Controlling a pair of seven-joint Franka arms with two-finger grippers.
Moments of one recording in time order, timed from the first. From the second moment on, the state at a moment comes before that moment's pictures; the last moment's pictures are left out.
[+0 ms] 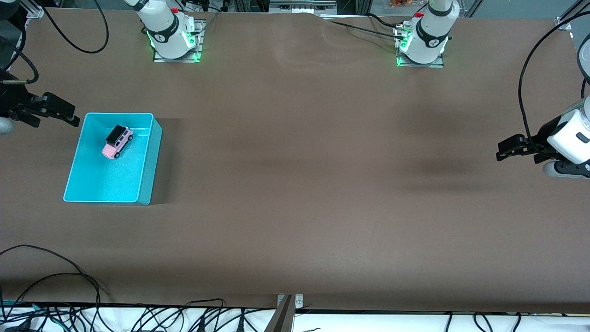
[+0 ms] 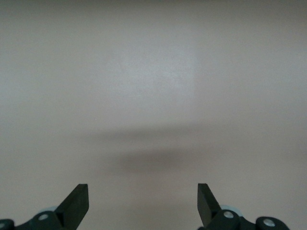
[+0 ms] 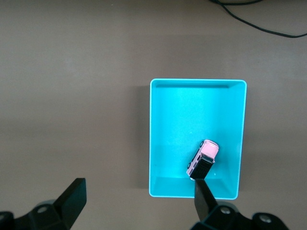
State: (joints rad) left arm 0.11 0.19 -0.07 -1.57 -0.01 1.76 0.09; right arm -0.02 0.07 0.01 -1.53 0.04 1.61 -0.02
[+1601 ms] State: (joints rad) left arm 0.11 0.17 -0.07 -1.57 -0.01 1.74 0.09; right arm -0.02 0.07 0.01 -1.53 0.04 1.61 -0.02
